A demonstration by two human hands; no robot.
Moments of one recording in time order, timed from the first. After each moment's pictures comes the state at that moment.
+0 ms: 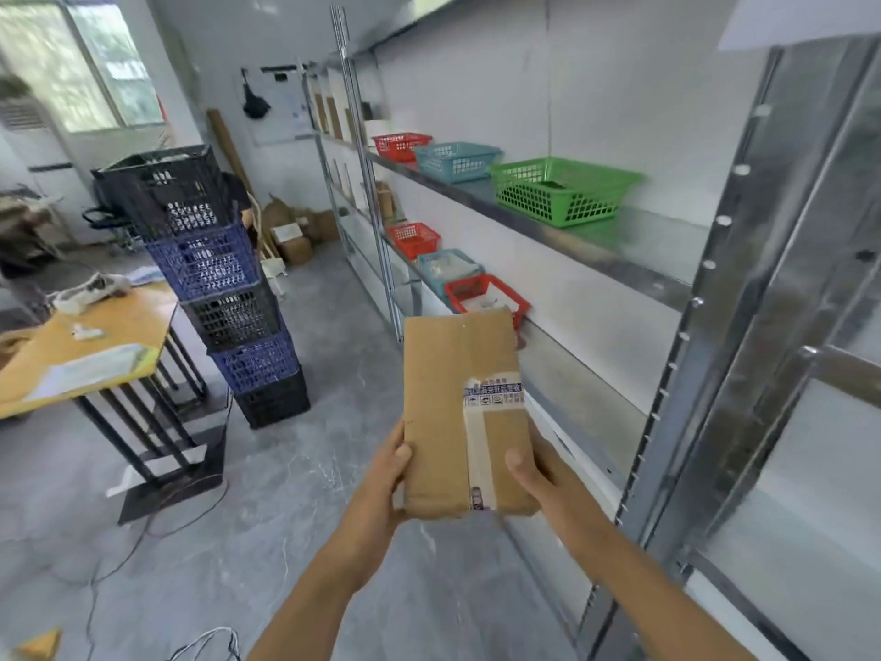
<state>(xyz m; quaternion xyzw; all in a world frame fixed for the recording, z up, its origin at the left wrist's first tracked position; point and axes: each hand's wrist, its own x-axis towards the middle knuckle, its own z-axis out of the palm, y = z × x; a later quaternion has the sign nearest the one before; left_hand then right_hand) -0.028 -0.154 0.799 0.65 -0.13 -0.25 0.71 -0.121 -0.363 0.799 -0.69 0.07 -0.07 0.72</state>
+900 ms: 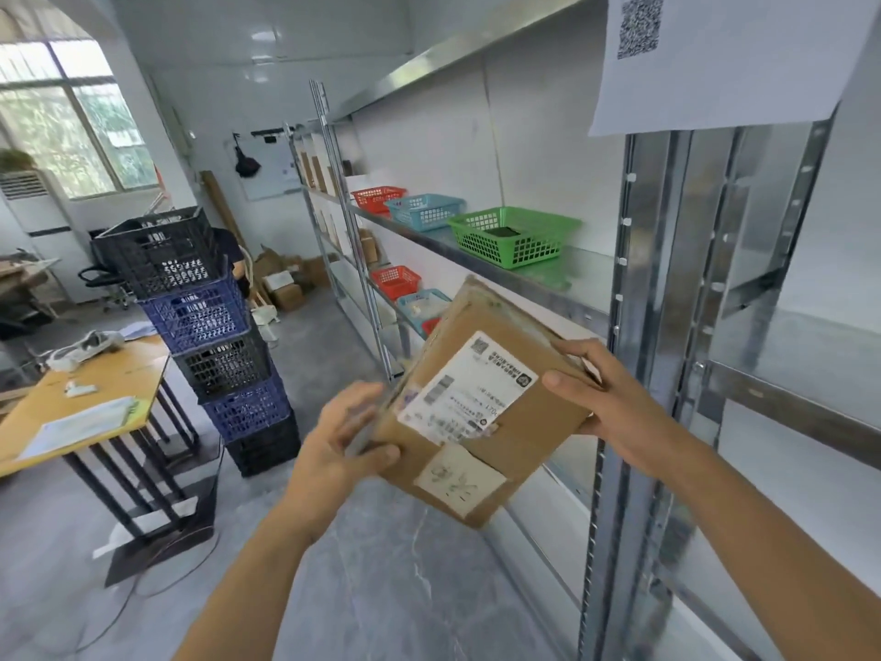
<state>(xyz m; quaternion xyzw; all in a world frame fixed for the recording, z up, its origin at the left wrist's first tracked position) -0.028 -0.168 0.882 0.69 -0.24 -0.10 0.68 -0.161 -0.470 0.918 -0.68 0.07 -0.16 0.71</state>
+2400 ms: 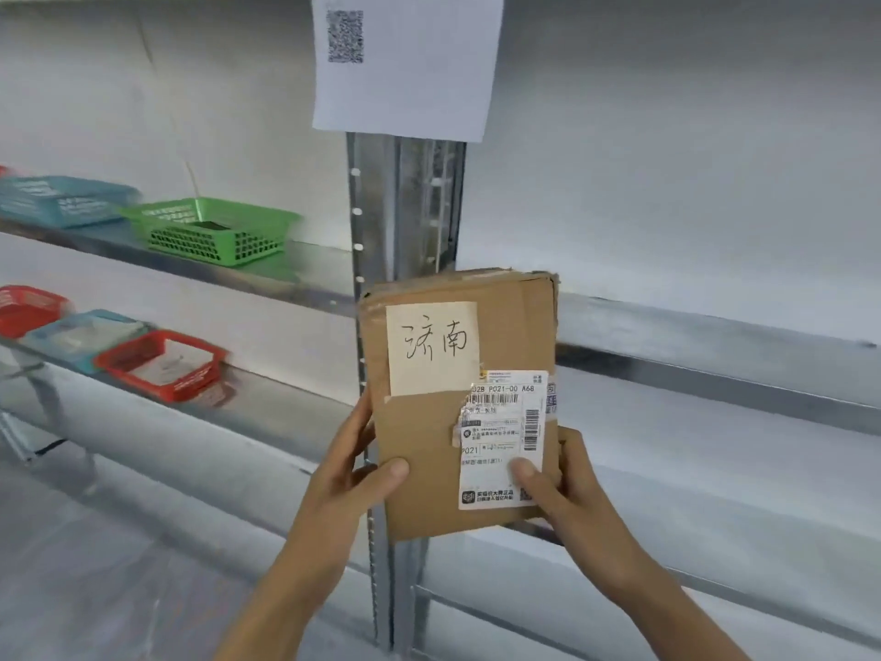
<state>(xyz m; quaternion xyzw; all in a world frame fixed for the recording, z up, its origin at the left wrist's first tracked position) -0.128 -0.280 0.862 0.47 -0.45 -0.37 0.66 -0.361 -0.358 0.885 -0.63 0.37 -0.36 0.58</state>
